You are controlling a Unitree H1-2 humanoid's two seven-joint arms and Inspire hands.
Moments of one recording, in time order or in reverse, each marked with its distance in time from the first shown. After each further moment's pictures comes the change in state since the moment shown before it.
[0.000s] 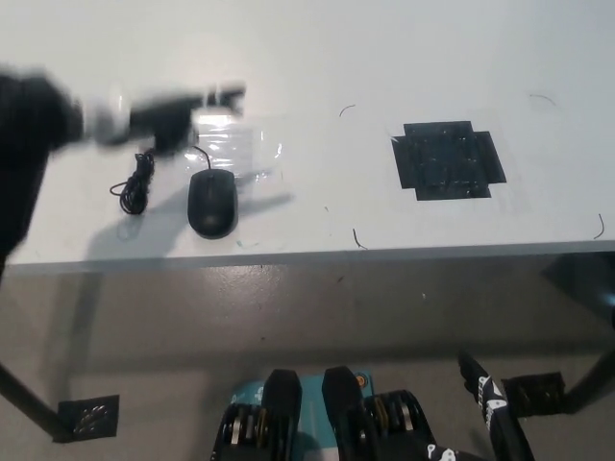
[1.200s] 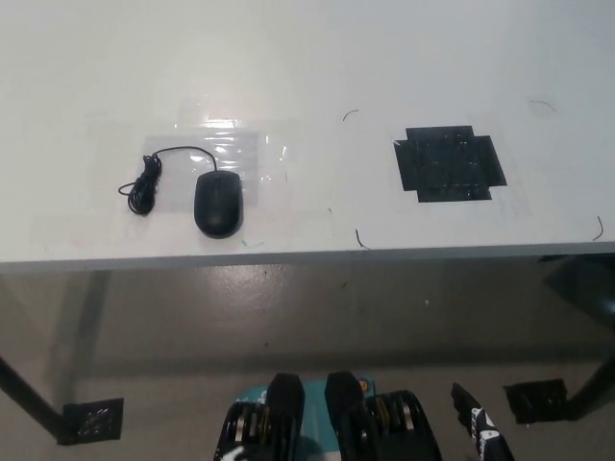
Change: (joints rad) left_arm 1.130 -0.415 0.256 -0.397 -0.146 -0.385 0.325; right_arm 0.055 0.009 0.026 0.034 -0.001 0.000 0.000
